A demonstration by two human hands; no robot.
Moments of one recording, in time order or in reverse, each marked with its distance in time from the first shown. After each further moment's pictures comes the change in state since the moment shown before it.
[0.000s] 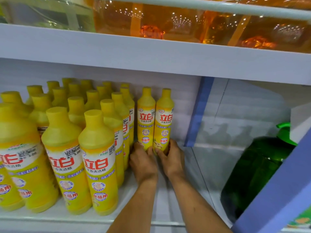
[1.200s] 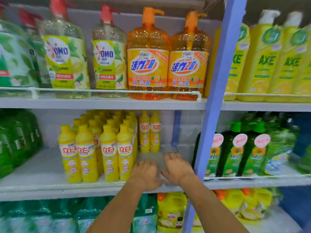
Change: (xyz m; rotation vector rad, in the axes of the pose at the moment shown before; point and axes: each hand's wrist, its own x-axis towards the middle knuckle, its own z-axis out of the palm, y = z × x) left_hand -0.087 0.038 -0.173 0.865 -0.739 0.690; right_hand -0.134 -0.140 -0.136 -0.968 -0.474 -0.142
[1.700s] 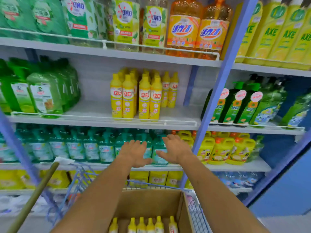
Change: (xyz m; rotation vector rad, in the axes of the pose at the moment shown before) left_hand -0.264 -0.091 0.038 0.042 -0.122 0.015; right_hand -0.202 -0.157 0.034 -0.040 -0.036 -0.083
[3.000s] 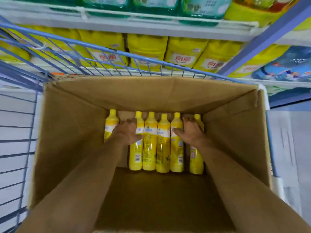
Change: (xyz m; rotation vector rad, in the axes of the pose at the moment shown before) left_hand 0.031 -0.012 0.564 -0.428 -0.658 -0.299; right_hand -0.063 0.037 0.566 0.448 -0.640 0.371
